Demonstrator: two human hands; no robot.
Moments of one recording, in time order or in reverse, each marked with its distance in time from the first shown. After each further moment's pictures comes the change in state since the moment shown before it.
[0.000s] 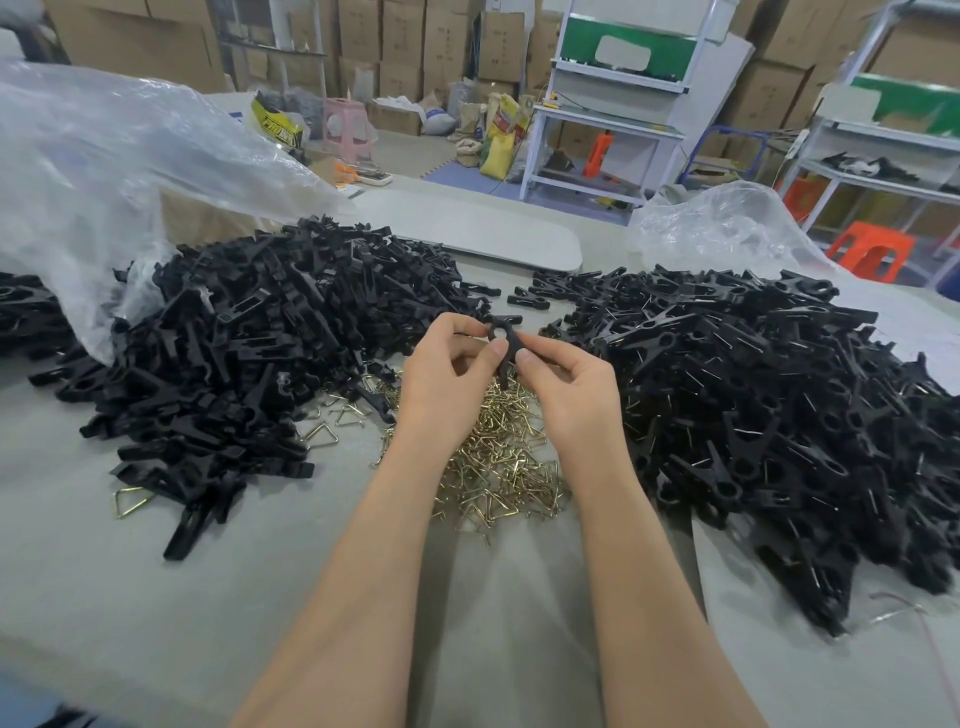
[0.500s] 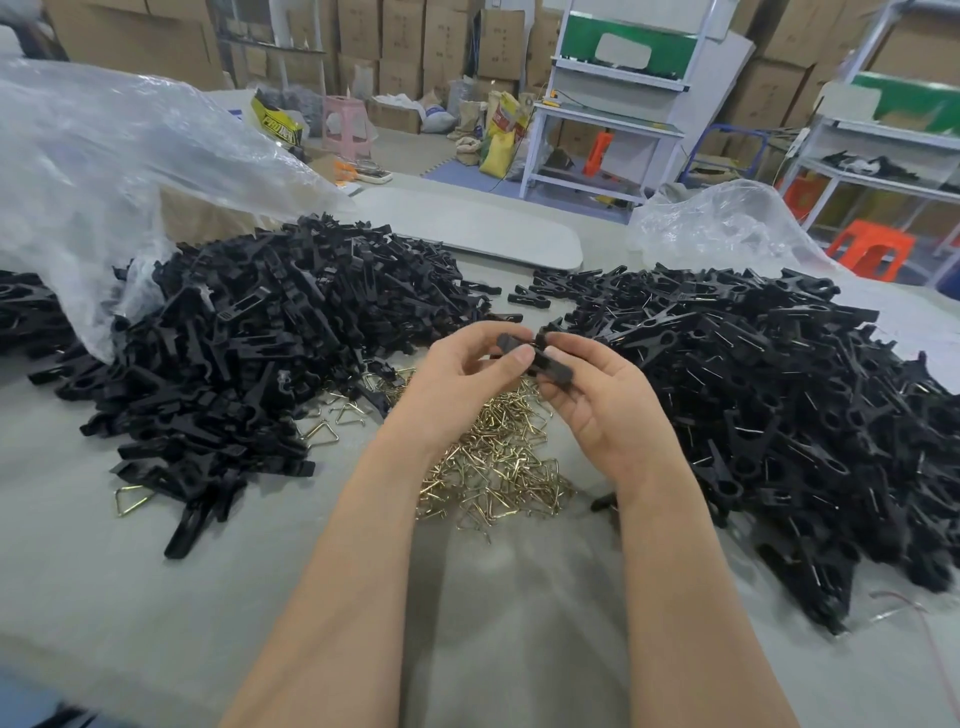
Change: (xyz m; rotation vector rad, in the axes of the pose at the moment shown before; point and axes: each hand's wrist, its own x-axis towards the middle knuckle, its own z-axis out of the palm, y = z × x) left_hand -0.003 0.003 -0.008 -0.266 -0.345 -0.083; right_hand 0.005 -0.007 -0.028 0.437 -0.097 0.262
